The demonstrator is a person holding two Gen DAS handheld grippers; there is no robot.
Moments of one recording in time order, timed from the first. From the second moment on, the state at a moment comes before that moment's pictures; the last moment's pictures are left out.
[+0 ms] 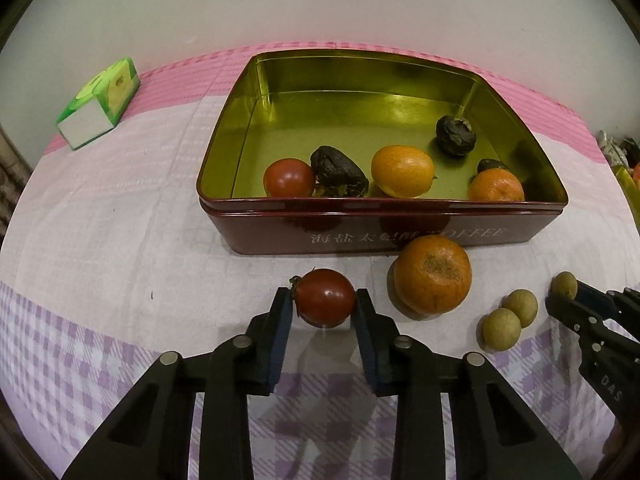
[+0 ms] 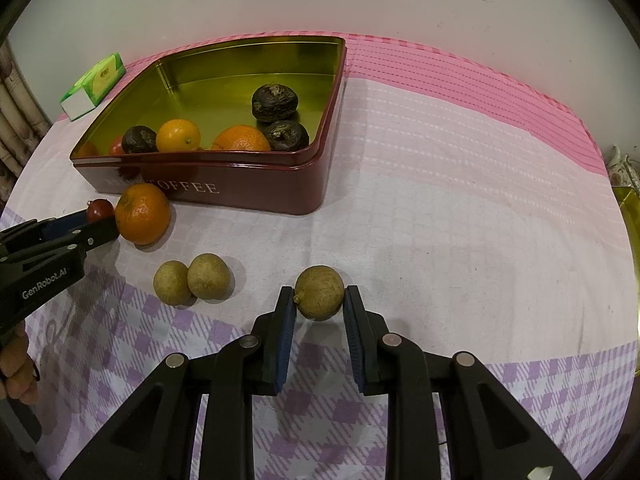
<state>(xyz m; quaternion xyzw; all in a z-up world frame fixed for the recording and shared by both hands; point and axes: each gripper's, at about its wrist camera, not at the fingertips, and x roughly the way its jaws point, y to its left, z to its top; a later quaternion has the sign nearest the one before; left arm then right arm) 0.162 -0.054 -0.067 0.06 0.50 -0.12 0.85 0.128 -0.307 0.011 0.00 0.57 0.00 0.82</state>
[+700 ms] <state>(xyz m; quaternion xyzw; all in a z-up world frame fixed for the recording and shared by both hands) 0.145 -0.046 -0.064 0.05 0.50 -0.12 0.85 0.126 -0.304 0.011 -0.01 0.57 -0.01 0.82</state>
